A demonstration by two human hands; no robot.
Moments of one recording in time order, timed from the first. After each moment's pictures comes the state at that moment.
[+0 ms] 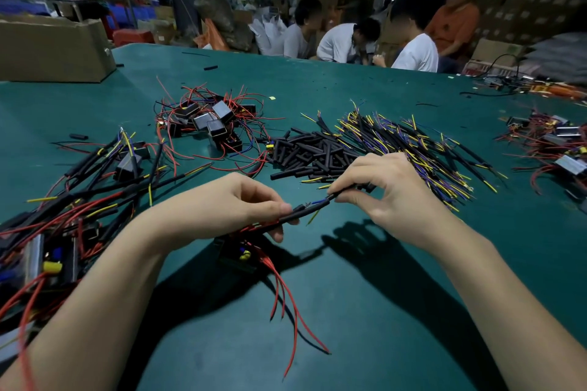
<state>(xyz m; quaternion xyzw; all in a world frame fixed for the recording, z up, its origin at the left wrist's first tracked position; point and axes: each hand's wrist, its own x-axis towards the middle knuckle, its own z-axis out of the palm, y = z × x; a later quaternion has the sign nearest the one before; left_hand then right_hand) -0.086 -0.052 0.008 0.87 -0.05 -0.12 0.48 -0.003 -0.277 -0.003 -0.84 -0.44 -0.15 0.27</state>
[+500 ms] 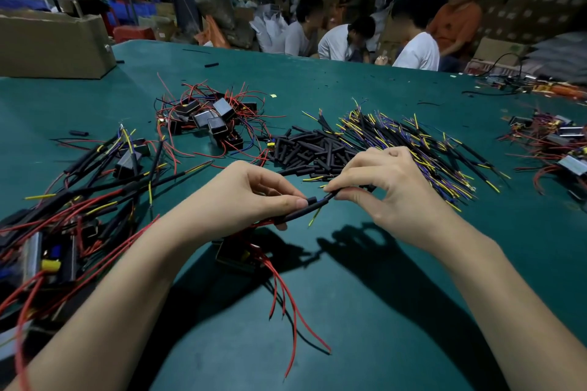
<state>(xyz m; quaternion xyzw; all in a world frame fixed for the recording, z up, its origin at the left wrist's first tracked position) -0.079 -0.063 0.000 0.84 -0.05 0.00 0.55 -0.005 -0.274 -0.001 -0.83 -0.46 -0.19 0.25</state>
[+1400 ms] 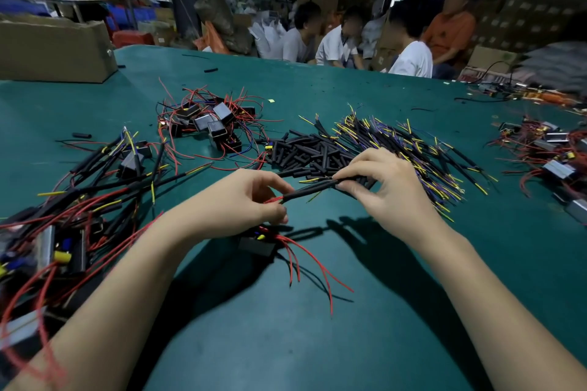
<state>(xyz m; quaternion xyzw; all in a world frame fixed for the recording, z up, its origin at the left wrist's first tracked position) -0.075 -0.058 -0.007 0.88 -0.06 -0.02 0.47 0.009 -0.279 -0.015 -0.85 -0.37 -0.22 0.30</state>
